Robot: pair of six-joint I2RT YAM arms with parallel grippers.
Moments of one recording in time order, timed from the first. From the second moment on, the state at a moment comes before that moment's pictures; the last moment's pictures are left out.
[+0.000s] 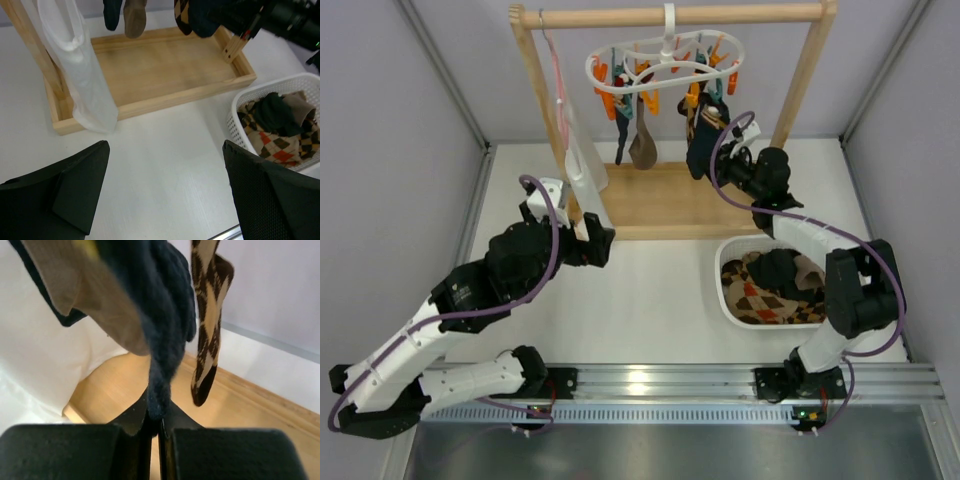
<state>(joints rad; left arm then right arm) -0.99 0.82 1.20 -0.70 -0.54 -0.37 0.29 1.64 1.08 0.52 -0.45 0.18</state>
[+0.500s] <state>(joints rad) -0.99 1.29 1.88 -0.70 -0.59 -0.39 0.60 1.37 0.81 0.63 0.00 0.10</state>
